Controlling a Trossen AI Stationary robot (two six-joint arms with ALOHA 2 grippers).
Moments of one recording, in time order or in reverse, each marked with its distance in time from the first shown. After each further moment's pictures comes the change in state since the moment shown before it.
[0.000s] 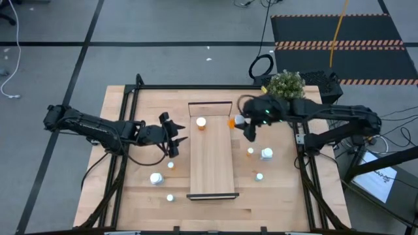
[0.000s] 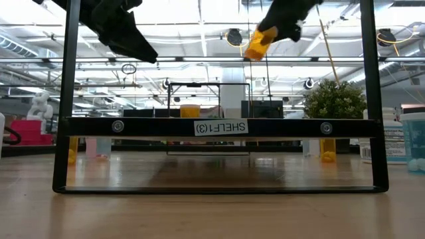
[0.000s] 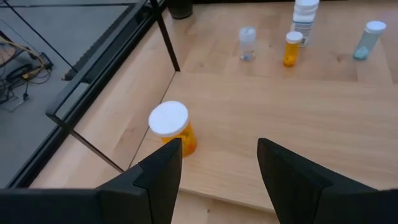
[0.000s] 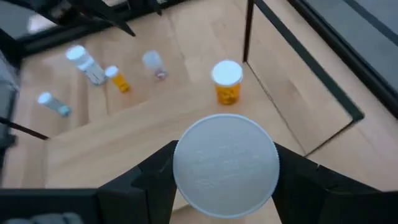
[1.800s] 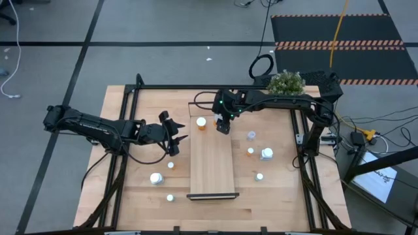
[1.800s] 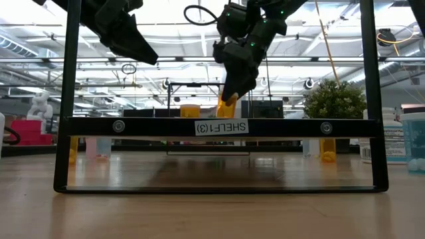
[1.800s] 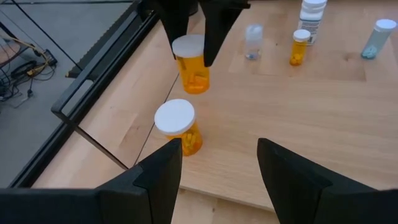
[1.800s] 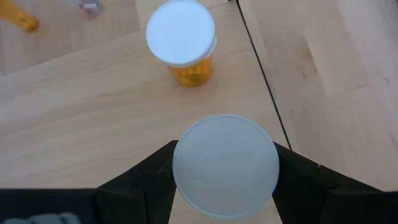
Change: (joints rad) left arm 0.019 0.000 0.000 -0.004 0.001 0.000; right arm -0.160 0.554 0.248 -0.034 -0.116 -0.218
